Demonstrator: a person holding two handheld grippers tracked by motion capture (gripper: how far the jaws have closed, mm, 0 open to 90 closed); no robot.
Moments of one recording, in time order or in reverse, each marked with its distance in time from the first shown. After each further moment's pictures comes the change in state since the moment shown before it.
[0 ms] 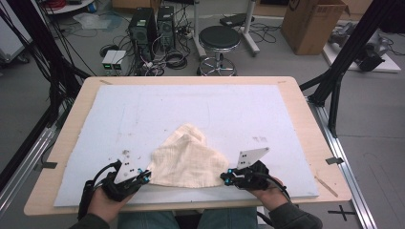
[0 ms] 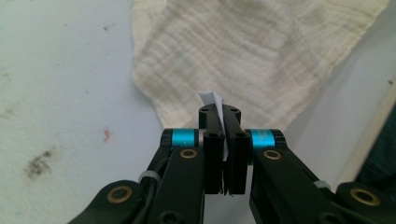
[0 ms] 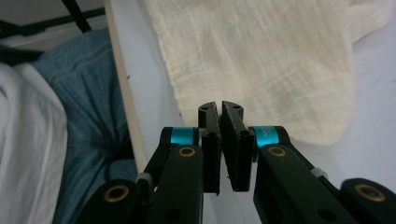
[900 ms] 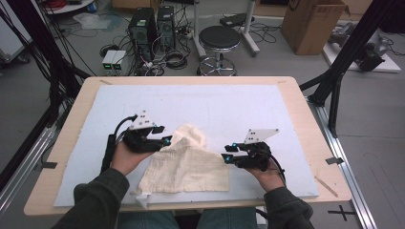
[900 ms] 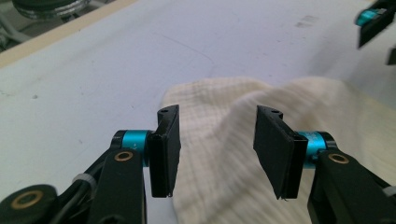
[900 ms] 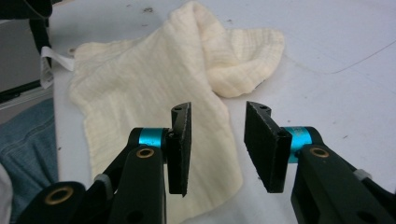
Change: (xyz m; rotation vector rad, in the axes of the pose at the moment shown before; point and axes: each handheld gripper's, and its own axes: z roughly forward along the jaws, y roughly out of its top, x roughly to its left) left arm 0.080 0.101 0.077 -0.121 -0.082 -0.078; right arm -0.056 0.012 -0.008 -0.199 -0.102 0.119
